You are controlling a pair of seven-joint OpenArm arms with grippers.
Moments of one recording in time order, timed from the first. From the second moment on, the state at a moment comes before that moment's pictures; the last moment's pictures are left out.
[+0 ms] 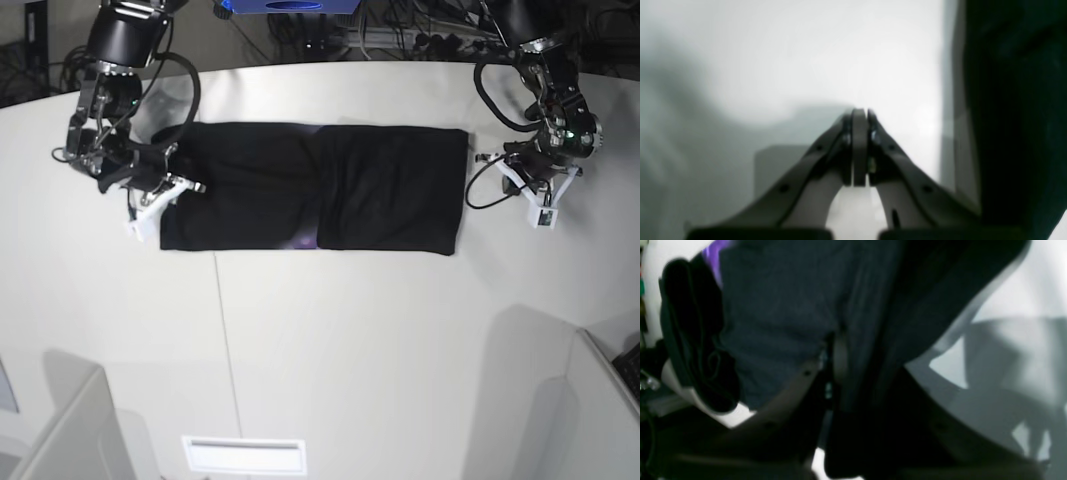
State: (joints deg) left arm 8.6 -10.0 -29.0 89.3 -12.8 -31.2 53.5; right arm -1.7 5.3 20.1 79.6 39.0 16.0 -70.8
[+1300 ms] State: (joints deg) left arm 11.6 -8.9 -19.2 93.8 -13.0 -29.7 52.6; right arm -2.6 -0.9 -6.3 106.3 34.1 3.9 -69.9
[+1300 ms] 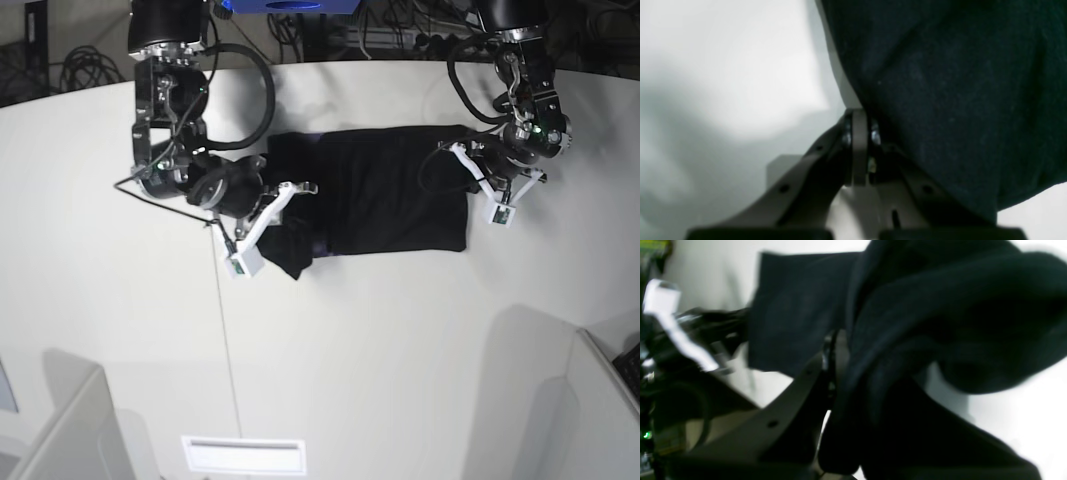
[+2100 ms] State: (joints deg) left arm 11.8 -9.1 -19.3 96.2 -12.5 -29.6 57.4; right arm -1.6 -3.7 -14.9 109.2 34.0 3.8 -67.2
